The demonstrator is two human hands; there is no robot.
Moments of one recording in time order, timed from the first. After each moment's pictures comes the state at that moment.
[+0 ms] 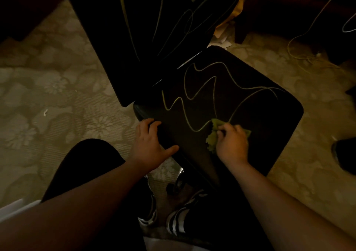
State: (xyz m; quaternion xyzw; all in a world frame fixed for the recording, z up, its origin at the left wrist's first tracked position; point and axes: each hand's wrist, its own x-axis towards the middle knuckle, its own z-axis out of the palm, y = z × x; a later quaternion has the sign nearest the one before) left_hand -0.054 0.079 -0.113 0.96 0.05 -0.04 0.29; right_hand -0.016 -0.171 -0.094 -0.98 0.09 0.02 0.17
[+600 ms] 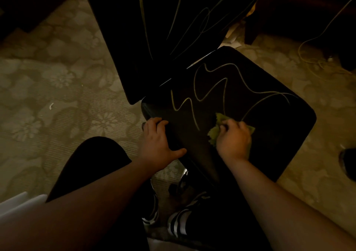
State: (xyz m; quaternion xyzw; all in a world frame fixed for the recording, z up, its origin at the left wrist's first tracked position) left_hand -0.048 0.080 -0.114 0.96 0.06 -0.06 0.28; right_hand 0.007 -0.144 -0.103 -0.98 0.12 -0.03 0.17
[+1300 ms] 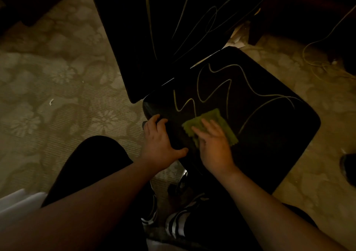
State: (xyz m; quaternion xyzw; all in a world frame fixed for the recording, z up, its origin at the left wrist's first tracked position) left_hand -0.042 0.075 -0.113 0.94 0.10 -0.06 0.33; right_hand -0.009 -0.114 -0.117 -0.96 -0.16 0.03 0.21
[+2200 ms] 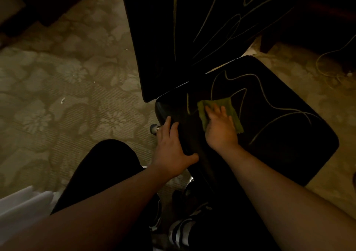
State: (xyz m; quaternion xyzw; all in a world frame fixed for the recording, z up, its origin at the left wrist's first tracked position) left_hand -0.037 0.074 -0.108 0.91 0.12 -0.08 0.39; right_hand 0.069 -0.080 -0.103 -0.98 -0.11 0.10 0.14
